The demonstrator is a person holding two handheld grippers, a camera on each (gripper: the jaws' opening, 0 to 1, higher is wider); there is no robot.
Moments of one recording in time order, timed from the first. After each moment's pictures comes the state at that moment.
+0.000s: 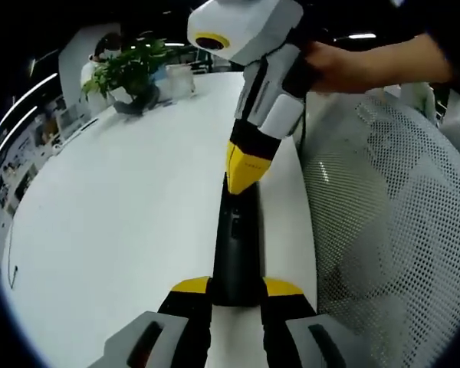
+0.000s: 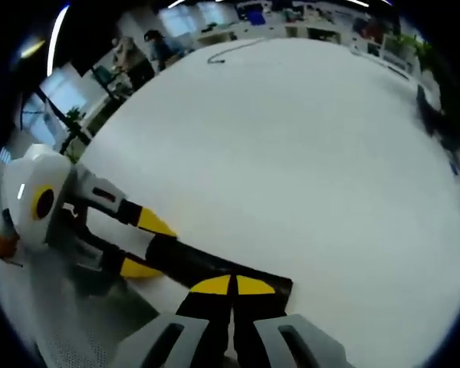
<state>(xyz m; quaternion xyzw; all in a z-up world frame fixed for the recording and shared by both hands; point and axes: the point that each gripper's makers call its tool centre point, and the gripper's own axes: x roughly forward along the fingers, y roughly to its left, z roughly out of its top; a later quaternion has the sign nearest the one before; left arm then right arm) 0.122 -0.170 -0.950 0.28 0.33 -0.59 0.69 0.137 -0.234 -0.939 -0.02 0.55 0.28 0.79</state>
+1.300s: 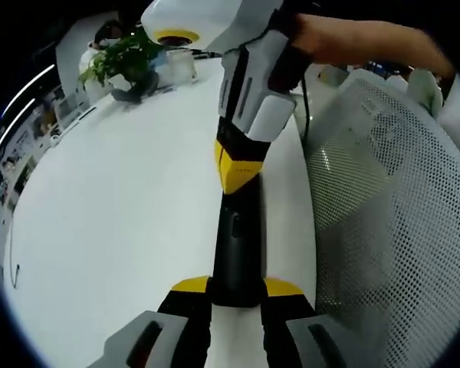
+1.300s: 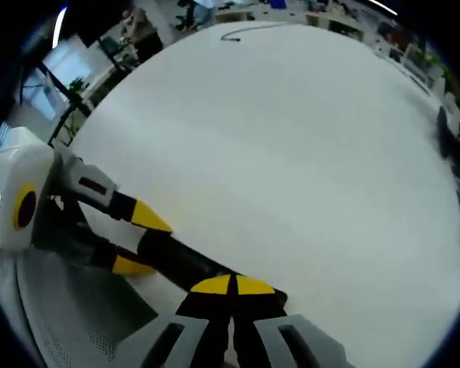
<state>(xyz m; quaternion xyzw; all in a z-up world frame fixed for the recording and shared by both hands) 0.121 -0.171 -0.950 0.30 0.37 -0.57 0.67 0.145 -0.235 -0.944 -0.08 0.58 0.30 0.75</state>
